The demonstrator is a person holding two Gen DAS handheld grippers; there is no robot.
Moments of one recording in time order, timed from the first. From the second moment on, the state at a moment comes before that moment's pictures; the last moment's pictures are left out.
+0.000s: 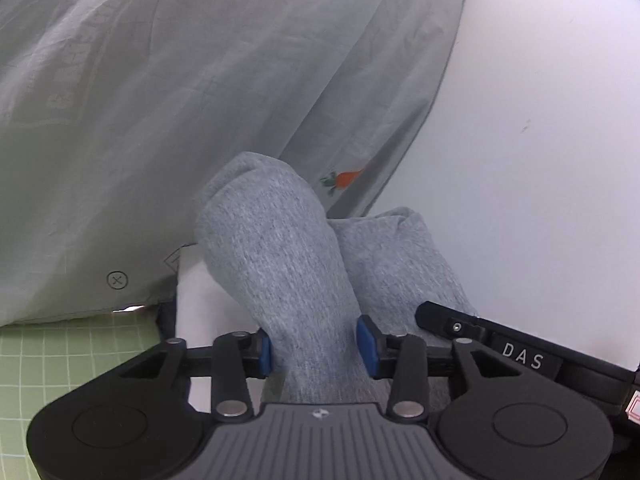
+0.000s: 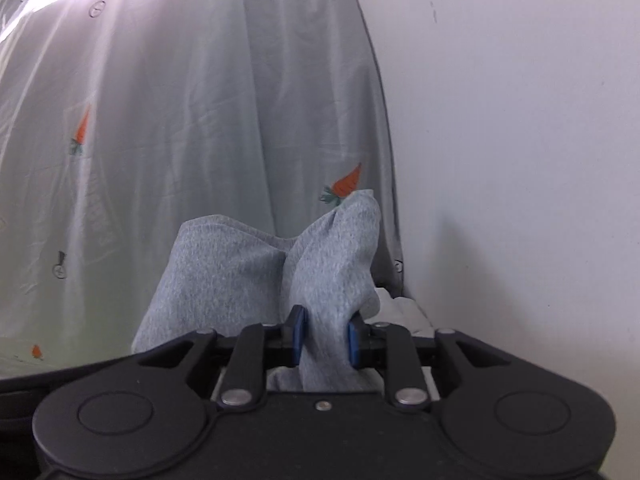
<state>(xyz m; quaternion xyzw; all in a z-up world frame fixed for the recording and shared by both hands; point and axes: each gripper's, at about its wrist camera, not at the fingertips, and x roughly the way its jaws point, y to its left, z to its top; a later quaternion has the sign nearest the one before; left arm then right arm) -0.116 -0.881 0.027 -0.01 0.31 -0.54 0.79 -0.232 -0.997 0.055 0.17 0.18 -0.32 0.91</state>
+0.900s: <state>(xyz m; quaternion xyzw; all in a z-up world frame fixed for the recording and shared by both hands) -0.234 -0.710 -0.021 0.11 0.33 -0.49 0.80 -0.373 -0.851 0.014 0.19 0.27 -0.35 0.88</state>
